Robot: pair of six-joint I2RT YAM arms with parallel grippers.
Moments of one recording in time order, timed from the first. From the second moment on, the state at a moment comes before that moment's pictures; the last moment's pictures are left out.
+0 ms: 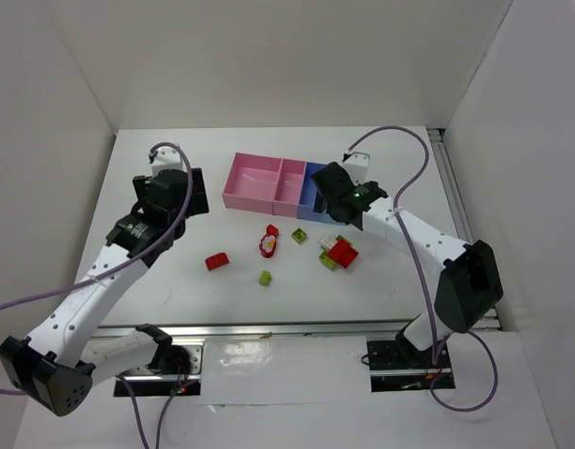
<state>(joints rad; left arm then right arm) -0.44 1.06 1.10 -0.57 -0.62 -0.31 0.62 1.53 1.25 -0.67 0.64 0.70</state>
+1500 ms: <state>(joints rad) -0.18 1.45 1.10 -0.76 0.00 -0.51 0.91 2.03 1.38 -0.35 0.37 0.74</state>
